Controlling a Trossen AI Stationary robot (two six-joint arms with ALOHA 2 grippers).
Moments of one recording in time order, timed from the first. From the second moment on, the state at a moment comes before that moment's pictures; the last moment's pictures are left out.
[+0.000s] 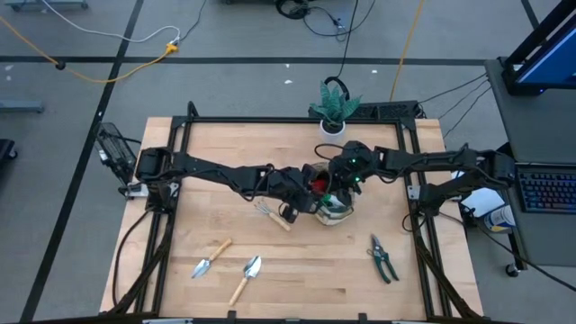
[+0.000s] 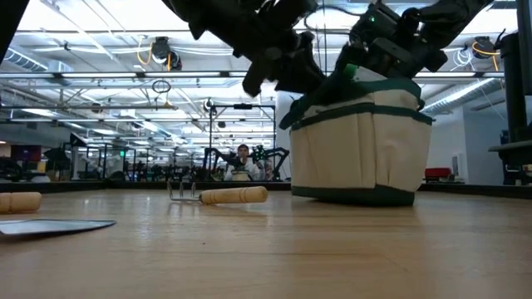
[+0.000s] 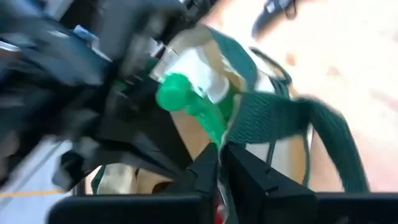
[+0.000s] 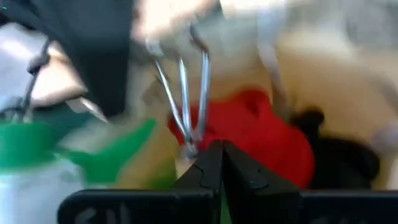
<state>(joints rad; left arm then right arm) -0.02 1.86 1.32 -0.01 -0.03 0.75 -0.29 1.31 0.69 -0.11 -0.41 0.12</state>
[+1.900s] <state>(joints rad) -0.11 1.42 1.32 -0.50 -0.27 0.31 -0.29 1.27 0.70 -0.10 -0.42 0.12</state>
